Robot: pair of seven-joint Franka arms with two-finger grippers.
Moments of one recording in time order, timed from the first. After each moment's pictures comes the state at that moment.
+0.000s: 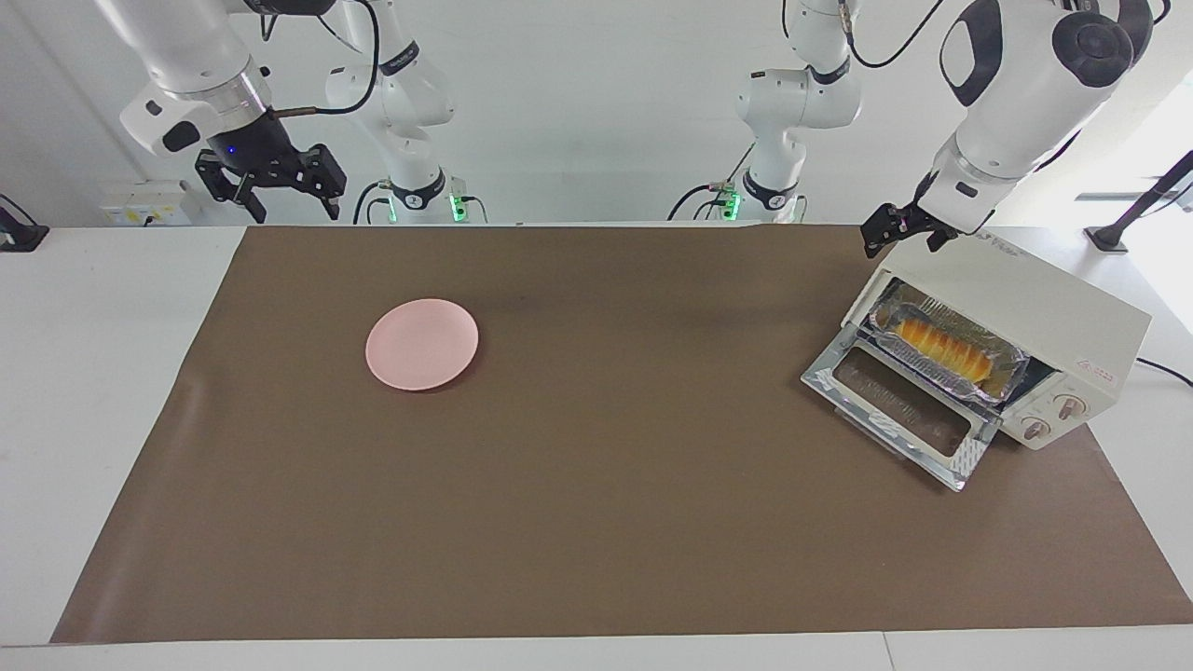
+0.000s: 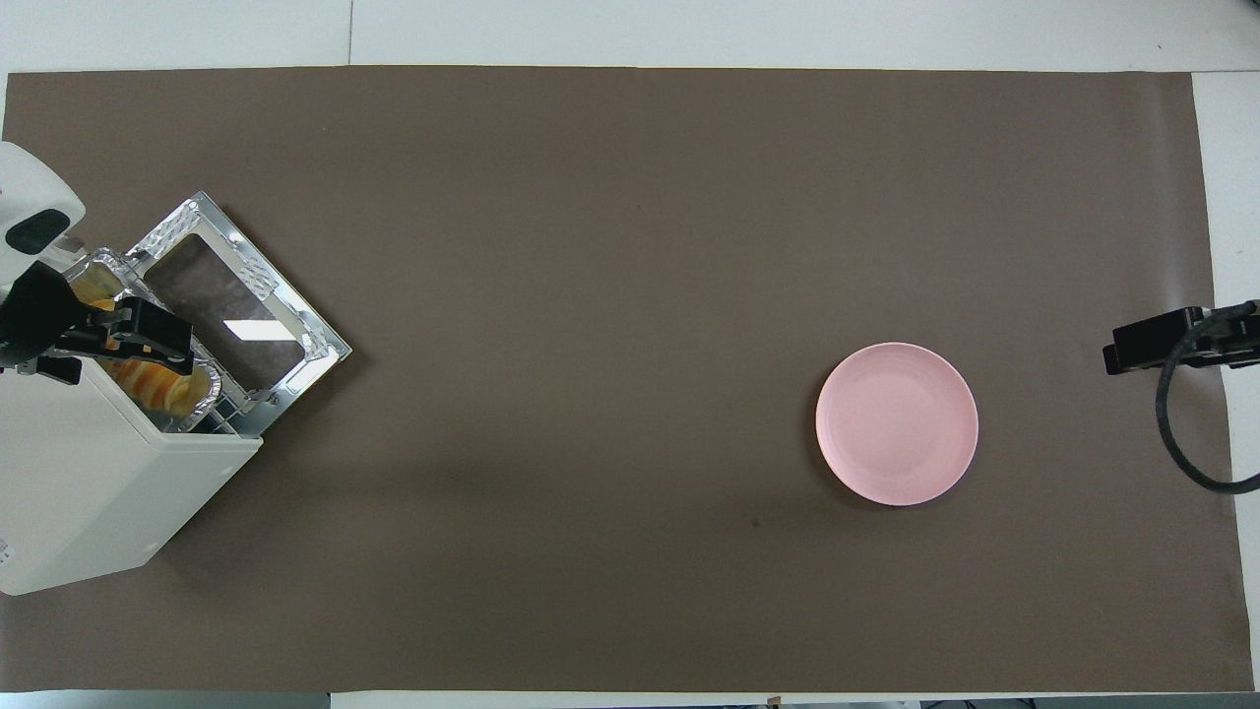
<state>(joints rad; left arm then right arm) -0.16 -0.01 0.06 -1.65 0.02 1.44 -0.10 -0.09 -0.10 0.08 -1.62 0.02 1.44 -0.03</state>
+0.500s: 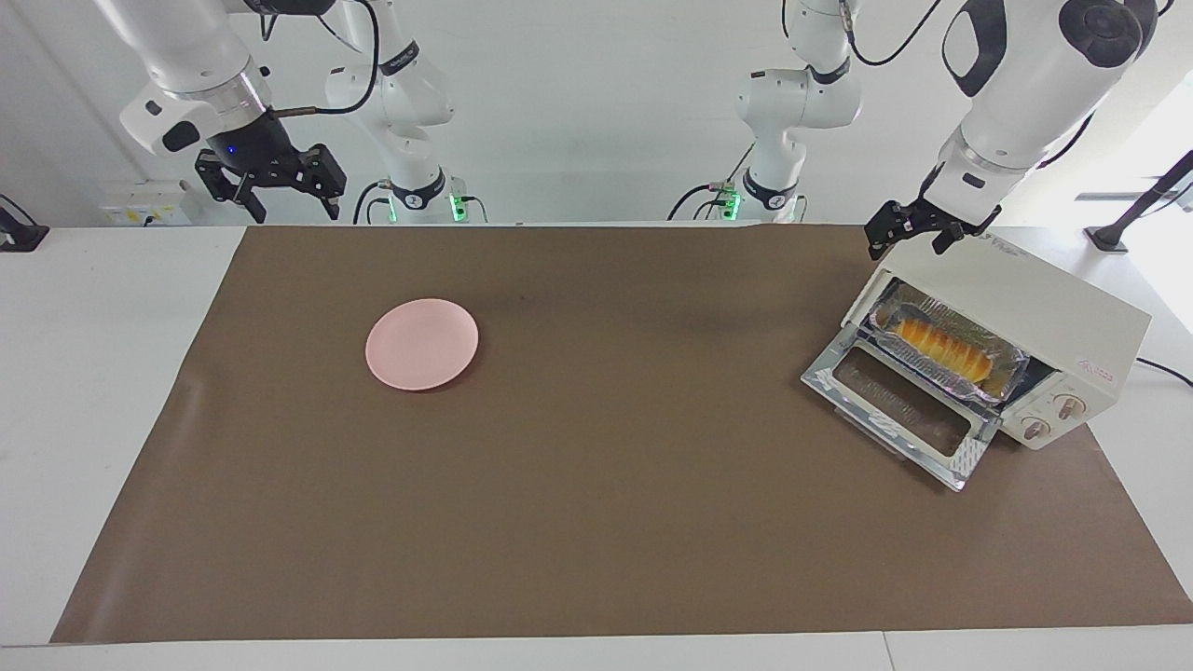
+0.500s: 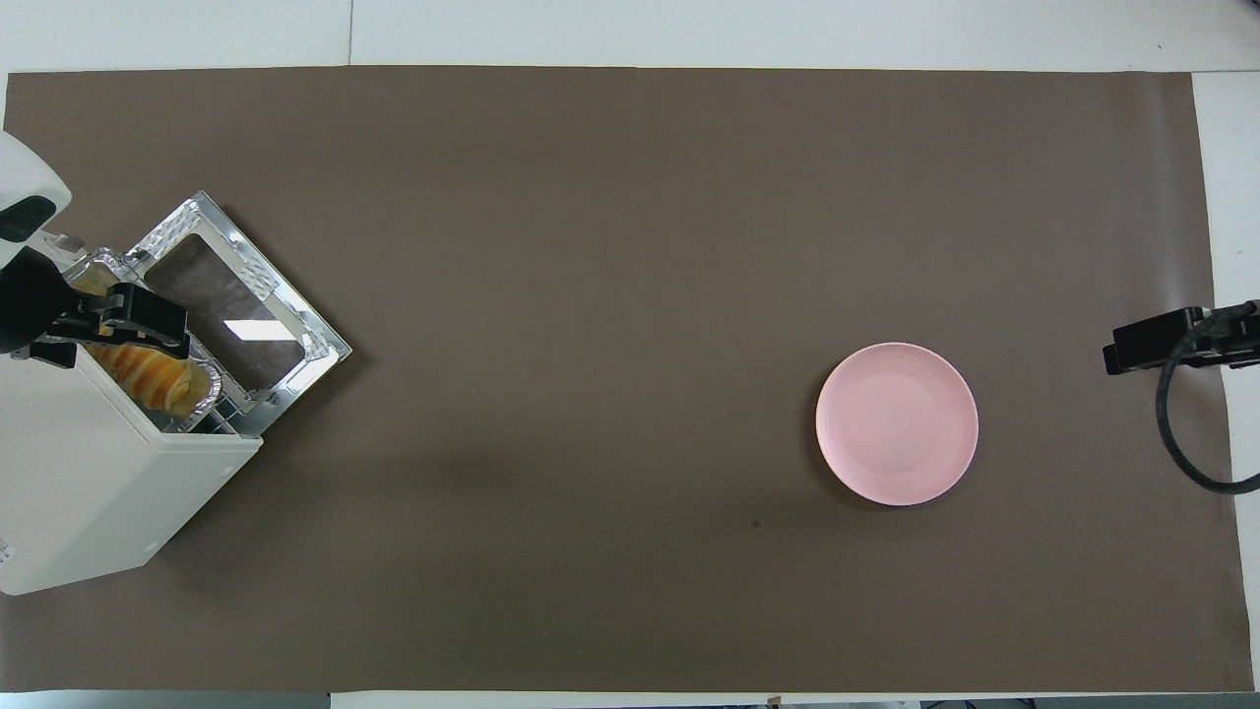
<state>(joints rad) -0.16 -0.01 0.06 -1.63 0.01 1.48 -0.10 -0.09 -0.10 0.08 -1.62 0.02 1.44 -0.03</state>
